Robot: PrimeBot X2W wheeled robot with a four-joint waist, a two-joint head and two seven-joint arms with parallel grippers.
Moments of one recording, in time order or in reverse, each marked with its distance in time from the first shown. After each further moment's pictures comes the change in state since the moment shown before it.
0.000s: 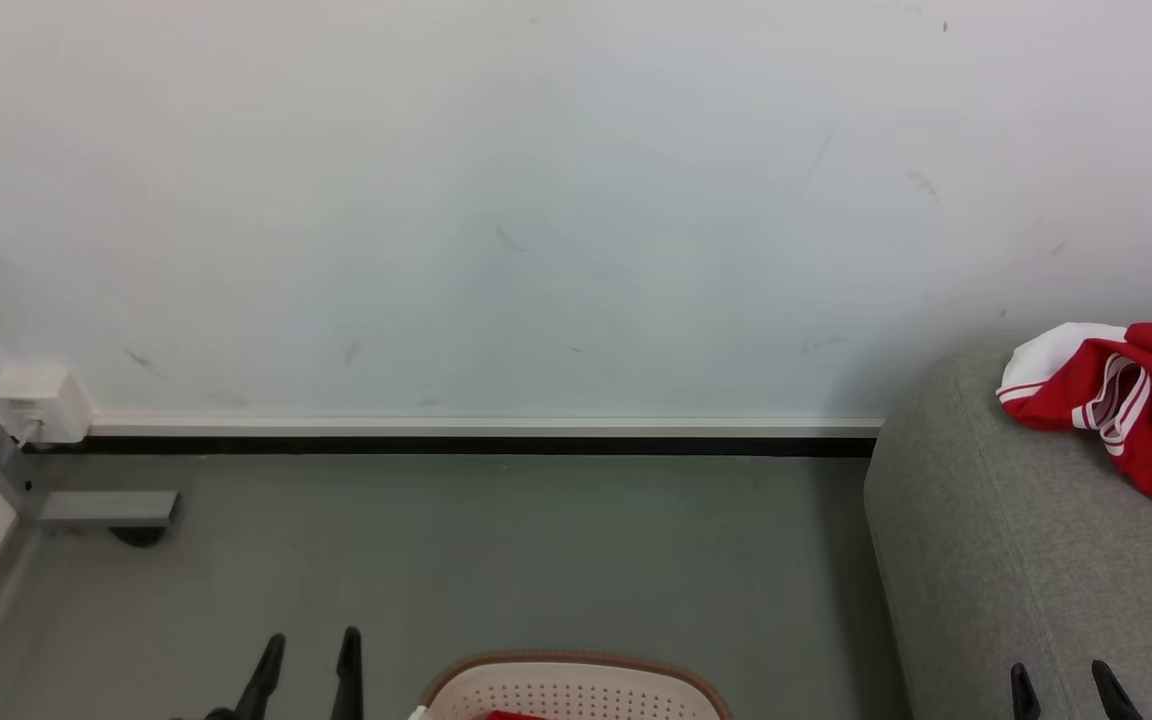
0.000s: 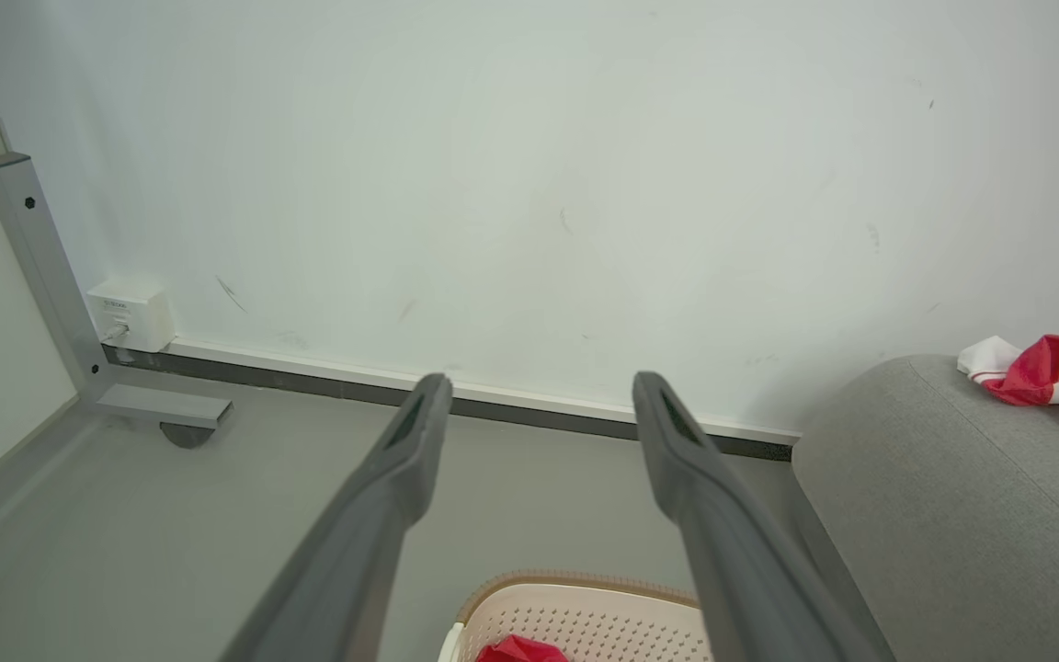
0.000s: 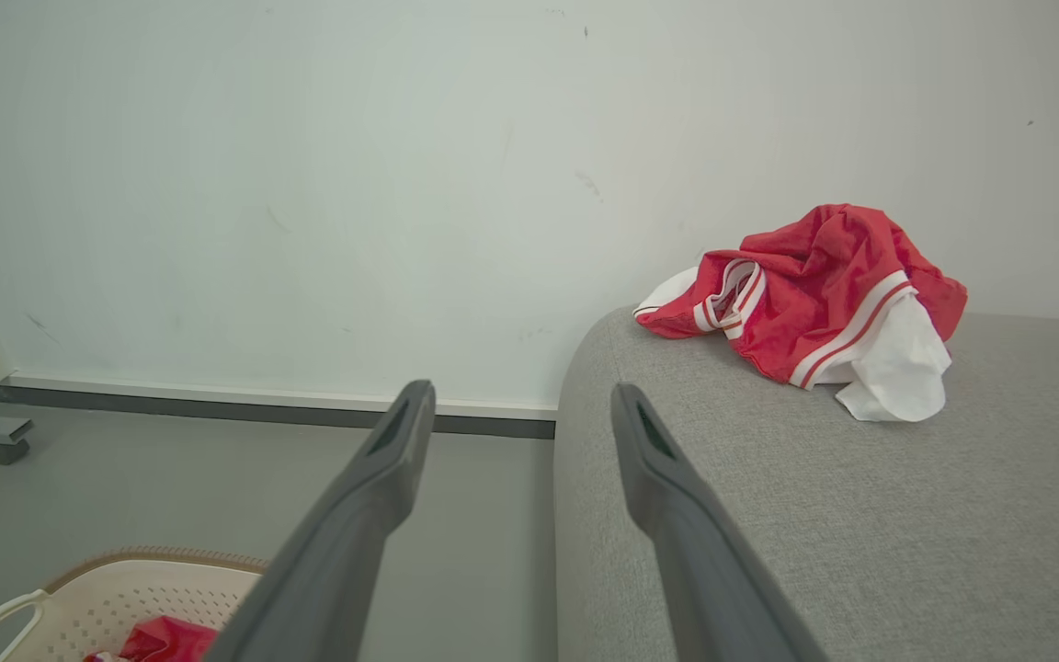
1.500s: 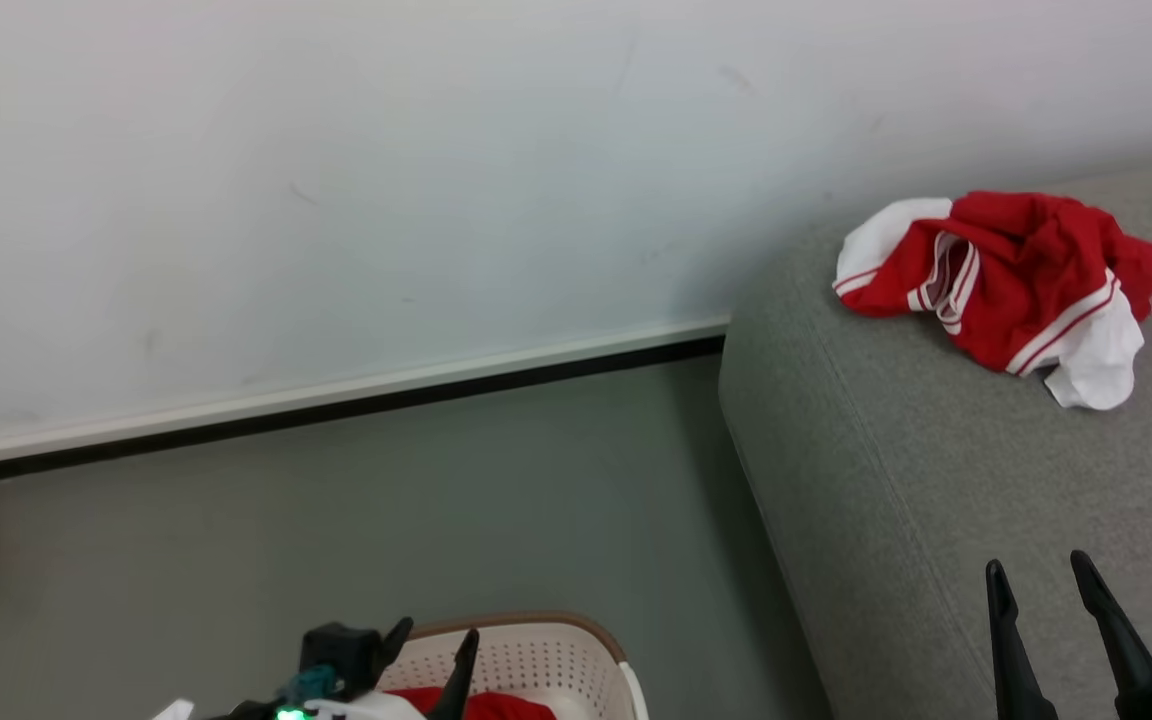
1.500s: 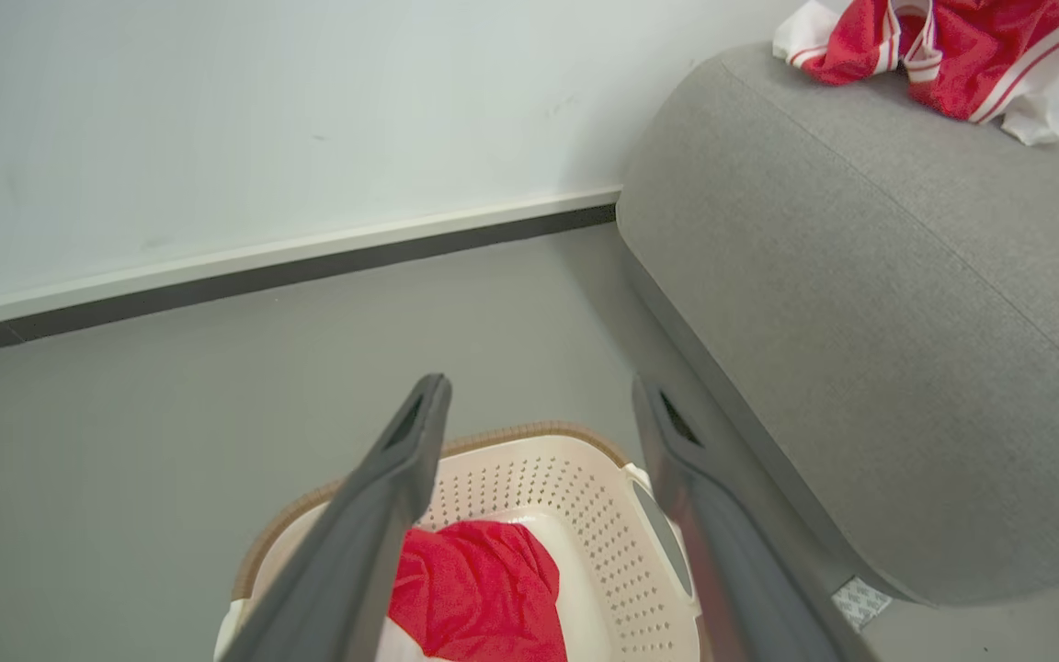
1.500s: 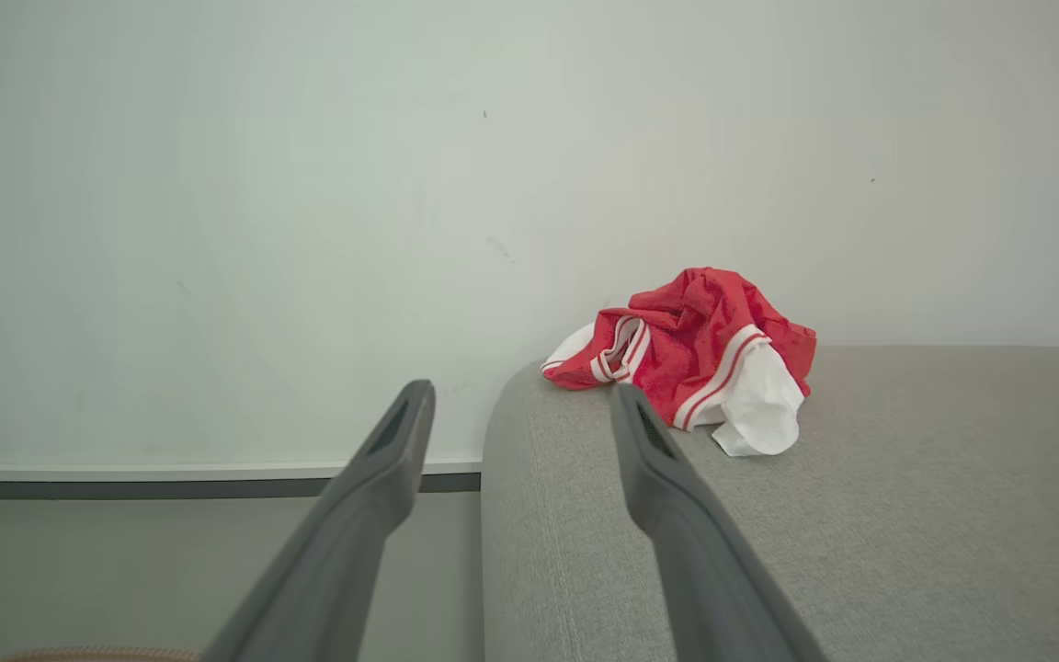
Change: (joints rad) left arm -0.238 -0.021 -0.131 0.314 0.095 -0.120 0.152; right arm -0.073 0.000 0.061 -0.148 0.009 0.000 0.000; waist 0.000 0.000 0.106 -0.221
